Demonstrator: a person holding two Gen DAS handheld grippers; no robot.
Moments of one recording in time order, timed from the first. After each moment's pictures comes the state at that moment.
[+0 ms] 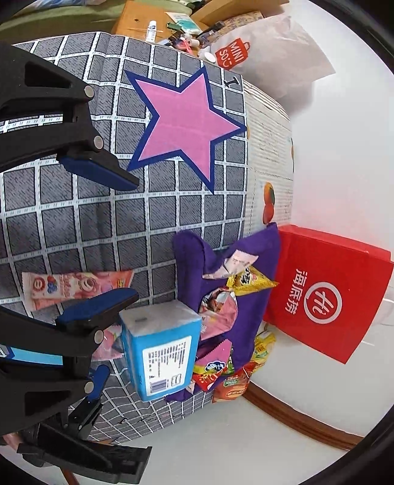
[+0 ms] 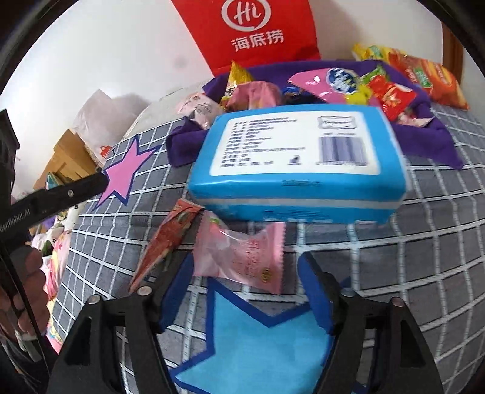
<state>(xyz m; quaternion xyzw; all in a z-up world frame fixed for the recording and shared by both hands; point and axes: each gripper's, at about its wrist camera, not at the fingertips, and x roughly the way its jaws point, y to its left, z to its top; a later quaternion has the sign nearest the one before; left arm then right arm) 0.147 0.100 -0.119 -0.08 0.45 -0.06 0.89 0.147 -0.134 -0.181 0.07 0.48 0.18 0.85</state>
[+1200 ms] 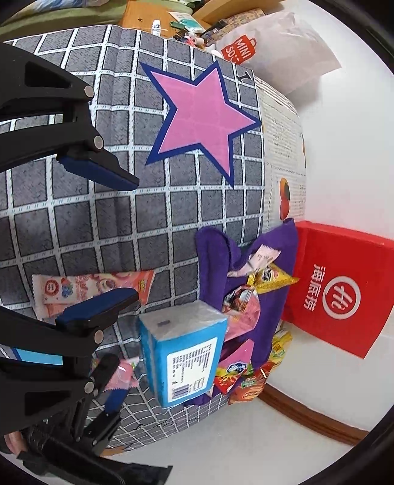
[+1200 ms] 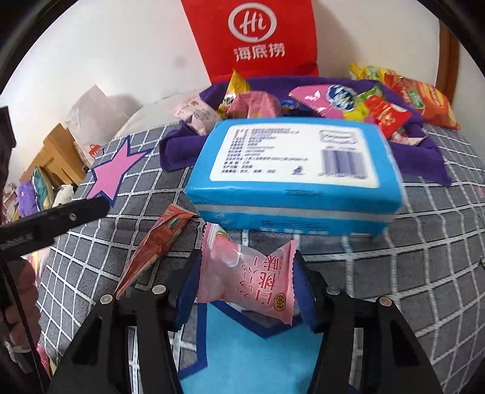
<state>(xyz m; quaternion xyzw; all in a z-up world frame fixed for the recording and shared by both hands) 0.138 0.086 -0.137 -0.07 0.47 -0.06 0.88 0.139 -0.127 -0.177 0.03 0.45 0.14 0.88</state>
